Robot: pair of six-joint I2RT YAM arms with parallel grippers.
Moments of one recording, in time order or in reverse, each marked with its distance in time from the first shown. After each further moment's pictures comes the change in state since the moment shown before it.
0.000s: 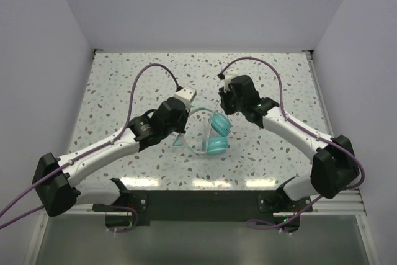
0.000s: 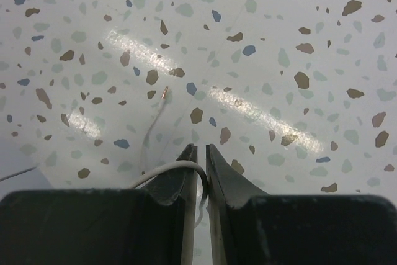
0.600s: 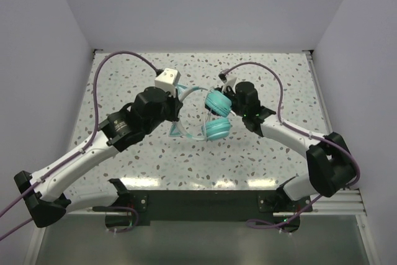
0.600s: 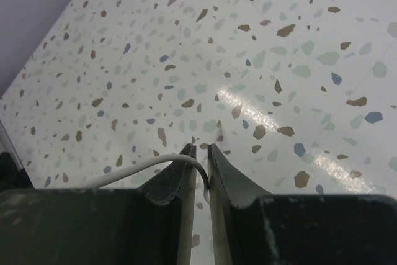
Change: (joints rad) left arm -0.001 -0.155 0.196 -0.135 -0.034 -0.080; right arm -0.018 -0.001 -0.198 0.480 -0.340 0.214
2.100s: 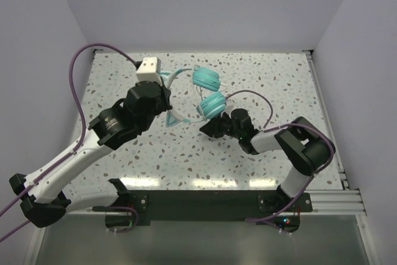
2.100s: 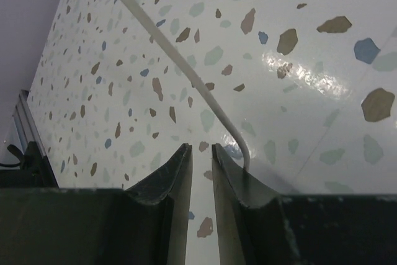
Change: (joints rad) left arm 0.000 0.000 0.127 -0.085 -0.258 -0.158; right arm 0.056 0.282 -0.306 0.601 -0.045 0.332
